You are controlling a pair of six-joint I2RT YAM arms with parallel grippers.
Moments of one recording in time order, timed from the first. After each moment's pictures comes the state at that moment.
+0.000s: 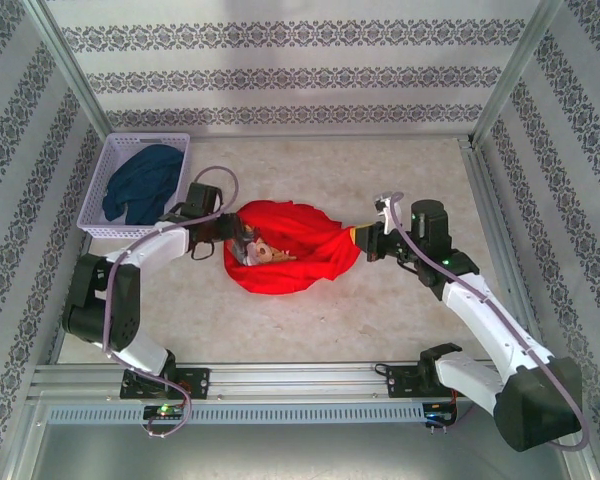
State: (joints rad) left arm -0.24 1.56 0.94 -0.32 0.07 -0.43; right arm 0.26 1.03 0.69 -0.20 -0.59 0.21
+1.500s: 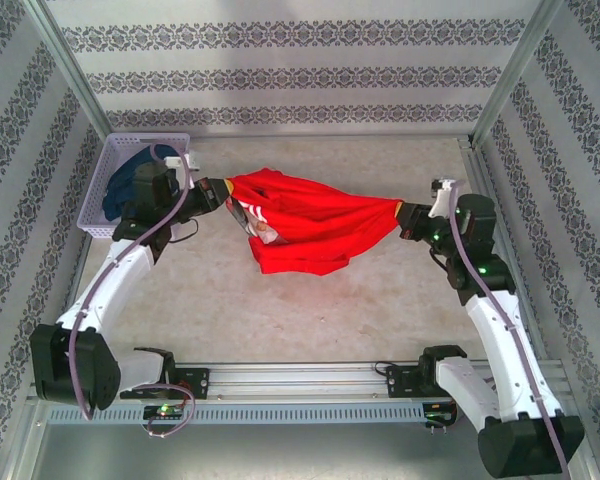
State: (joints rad) left arm -0.08 1.24 0.95 -0.09 0.64 -0.63; right arm 0.05 0.88 0.82 -0.38 -0.41 0.39
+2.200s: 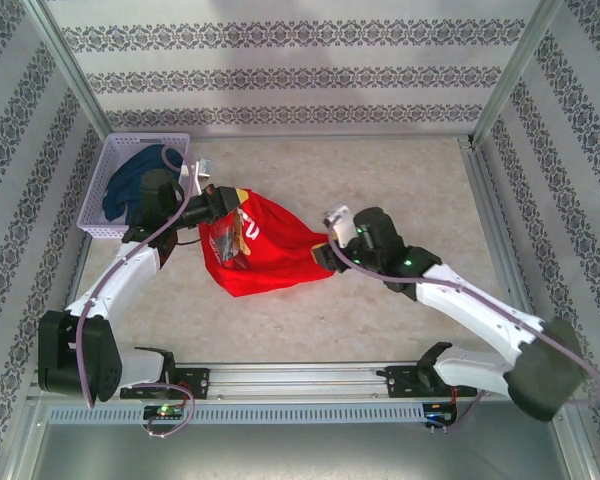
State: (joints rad) left arm -0.10 1.28 0.87 0.12 0.87 -0.81; right arm 0.66 1.19 0.83 -0.24 -0.16 0.04
